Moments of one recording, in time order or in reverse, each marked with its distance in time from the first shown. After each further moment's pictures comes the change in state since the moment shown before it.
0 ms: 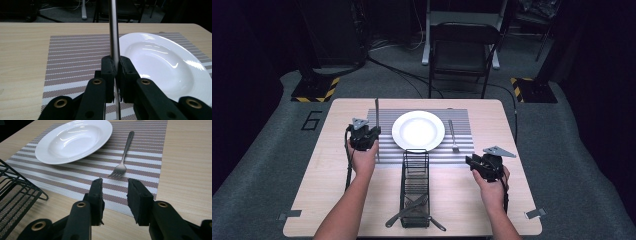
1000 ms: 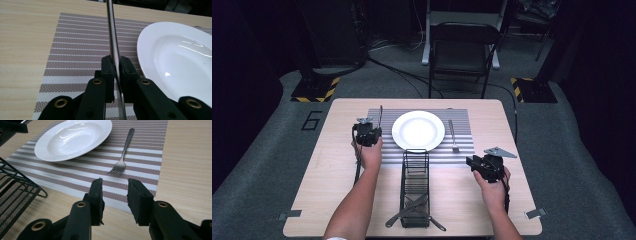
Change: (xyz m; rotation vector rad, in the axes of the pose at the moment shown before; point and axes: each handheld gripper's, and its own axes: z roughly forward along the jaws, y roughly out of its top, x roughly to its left) left arm 0.009 -0.009 0.052 0.090 0.118 -0.120; right arm -0.004 -0.004 0.001 0.008 0.010 0.004
